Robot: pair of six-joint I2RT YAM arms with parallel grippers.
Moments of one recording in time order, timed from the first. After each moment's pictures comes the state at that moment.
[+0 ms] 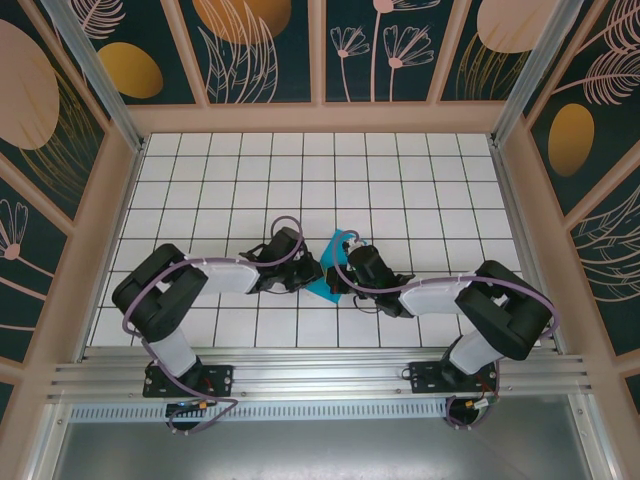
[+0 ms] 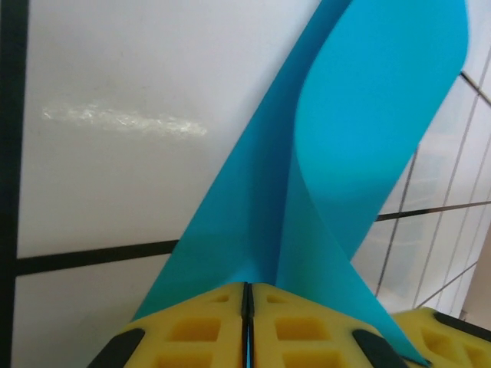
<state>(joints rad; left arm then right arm) -0.75 1.73 0.74 0.12 0.29 -1.14 0.86 1.52 0.49 0.39 -0.05 0.77</state>
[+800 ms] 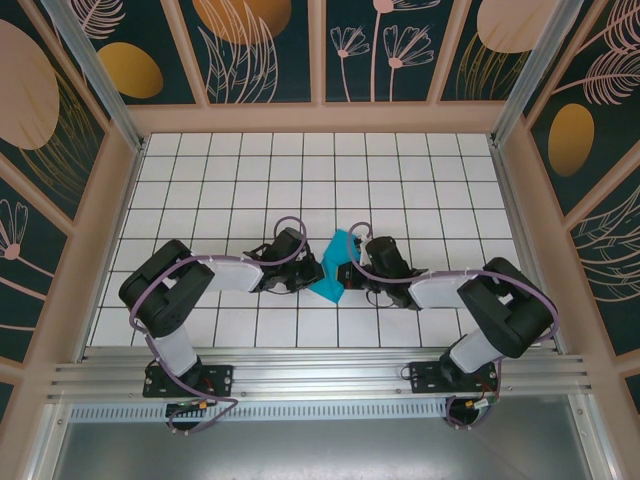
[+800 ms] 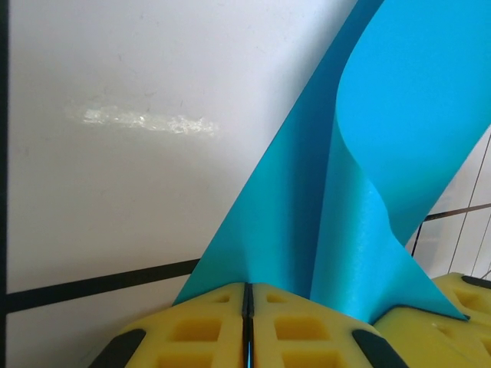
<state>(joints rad) -0.75 1.76 0.76 0.11 0.28 -1.11 0.68 1.52 0.46 0.38 -0.30 0.70</state>
